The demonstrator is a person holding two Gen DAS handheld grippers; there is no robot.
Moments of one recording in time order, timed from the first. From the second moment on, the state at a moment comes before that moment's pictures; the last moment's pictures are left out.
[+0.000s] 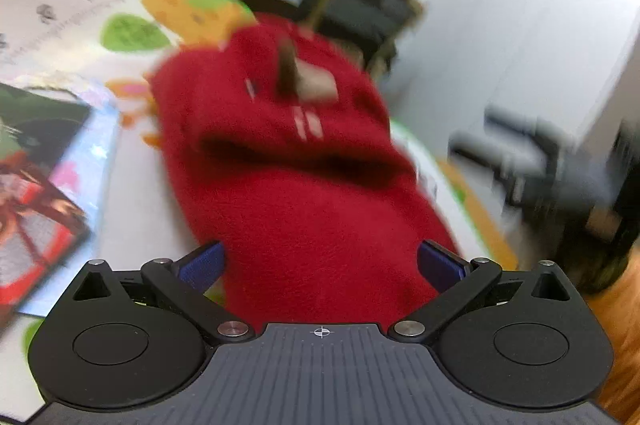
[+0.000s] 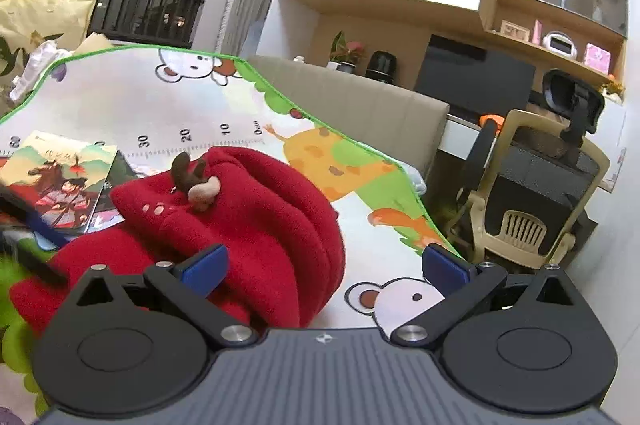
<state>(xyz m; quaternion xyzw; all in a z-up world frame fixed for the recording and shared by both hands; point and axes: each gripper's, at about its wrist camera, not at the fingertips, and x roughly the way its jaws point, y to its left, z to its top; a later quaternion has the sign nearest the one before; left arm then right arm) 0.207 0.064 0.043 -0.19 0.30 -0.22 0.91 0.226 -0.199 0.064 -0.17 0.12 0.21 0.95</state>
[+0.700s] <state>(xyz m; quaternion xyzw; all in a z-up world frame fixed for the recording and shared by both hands) 0.257 0.062 0.069 -0.26 0.26 -0.20 0.91 0.246 -0.206 0.105 -0.12 0.10 0.19 0.97</state>
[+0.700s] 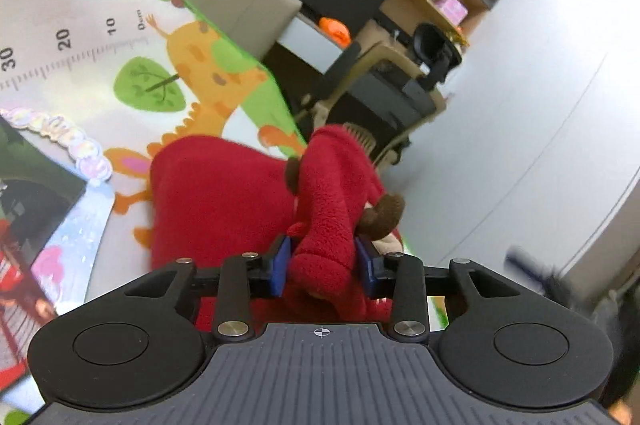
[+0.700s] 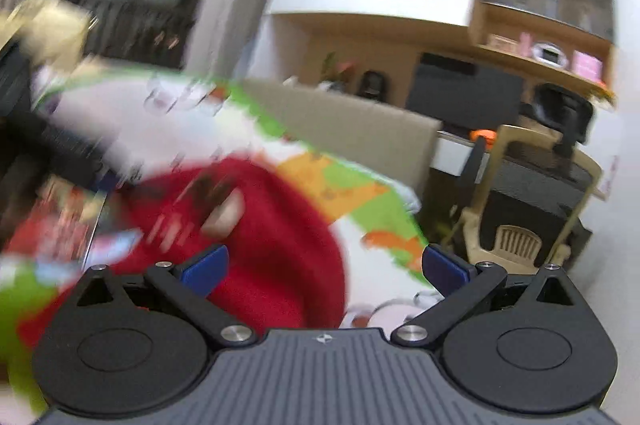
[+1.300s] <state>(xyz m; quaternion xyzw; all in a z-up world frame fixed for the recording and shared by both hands) 0.233 0.106 0.052 -0.29 0.23 -0.16 0.91 0.396 -0.060 0.048 -0.30 0.19 0.25 0.90</state>
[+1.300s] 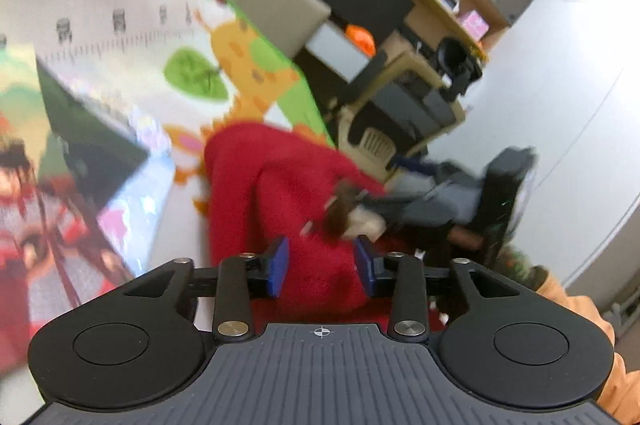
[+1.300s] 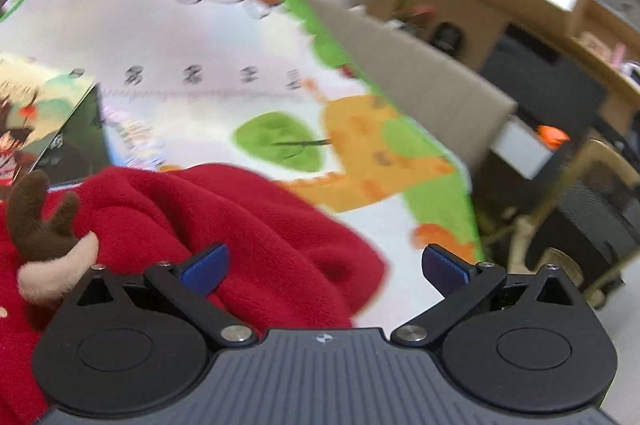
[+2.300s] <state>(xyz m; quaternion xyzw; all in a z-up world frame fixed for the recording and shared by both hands) 0.343 0.084 0.037 -0.18 0.31 -0.14 0.92 0.336 -0.180 0.064 -0.06 0.17 0.20 0.96</state>
